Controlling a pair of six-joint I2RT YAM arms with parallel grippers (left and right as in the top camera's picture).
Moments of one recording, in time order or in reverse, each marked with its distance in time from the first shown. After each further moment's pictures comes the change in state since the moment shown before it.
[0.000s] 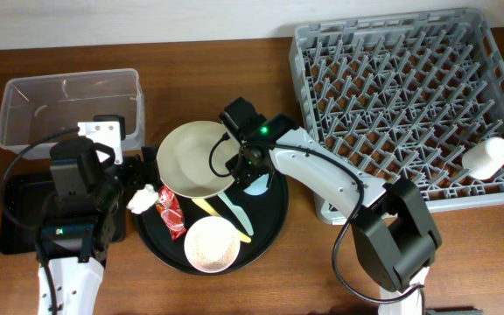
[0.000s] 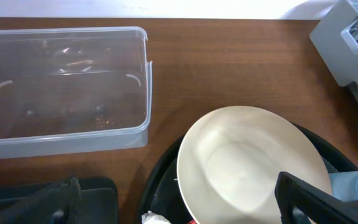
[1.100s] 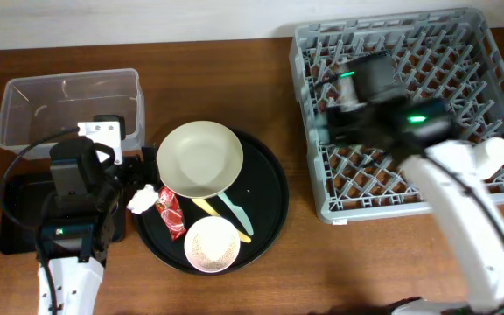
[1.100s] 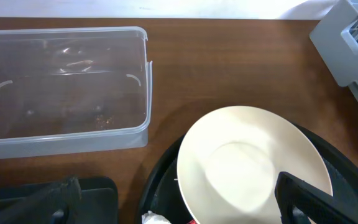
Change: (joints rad) left arm 0.000 0.000 0.000 0.000 0.000 0.000; right arm -0.394 -0.500 0.016 -0.227 0.043 0.128
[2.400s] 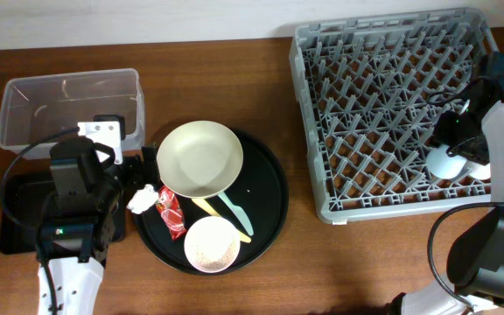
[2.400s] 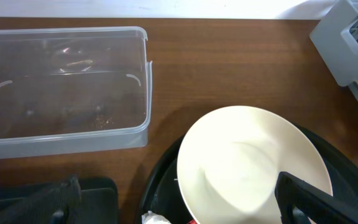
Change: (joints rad) left arm 0.000 0.000 0.000 0.000 0.000 0.000; right arm -0.604 0.280 0.003 -0.098 0.071 0.004
